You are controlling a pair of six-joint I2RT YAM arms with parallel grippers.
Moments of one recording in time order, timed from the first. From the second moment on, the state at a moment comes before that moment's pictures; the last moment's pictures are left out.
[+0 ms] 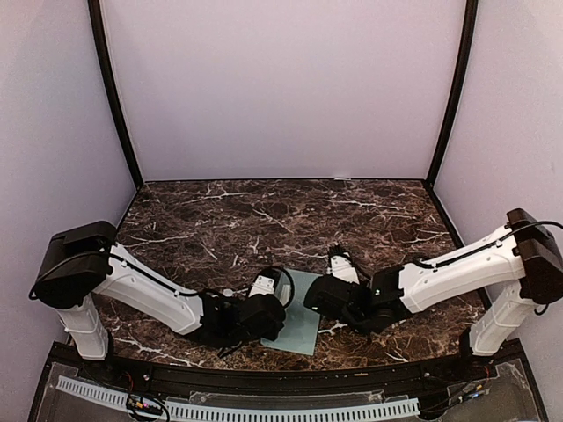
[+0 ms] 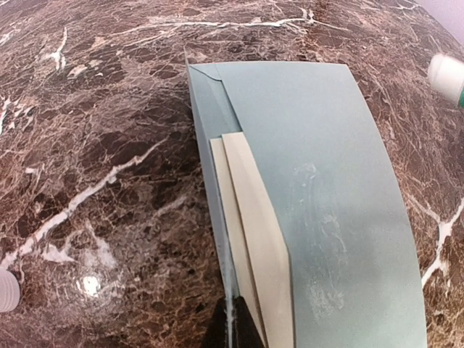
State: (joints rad) left arm -1.31 1.83 0.84 0.10 -0.58 -0.75; right arm 1.30 1.60 0.90 -0.44 0.81 0.86
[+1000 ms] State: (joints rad) left arm -1.30 1.57 0.76 0.10 -0.54 -0.73; right arm 1.31 1.66 0.47 0.31 0.81 0.85
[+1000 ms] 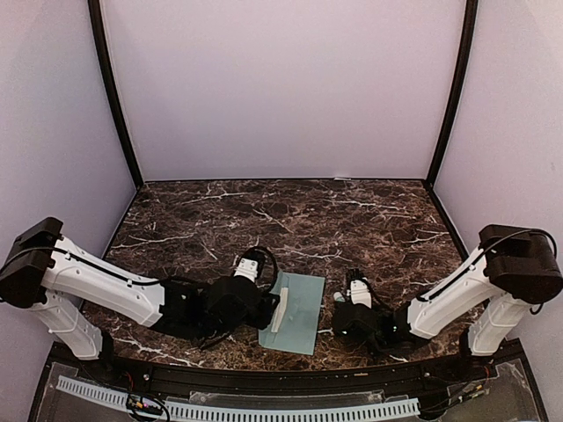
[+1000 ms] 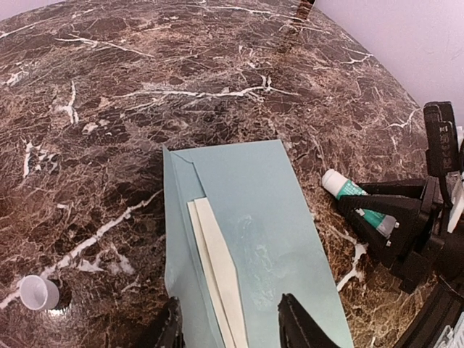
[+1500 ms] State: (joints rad) left arm -1.30 1.44 0.73 0.03 -0.62 -0.67; right arm 1.31 1.67 0.47 0.32 0.77 0.94
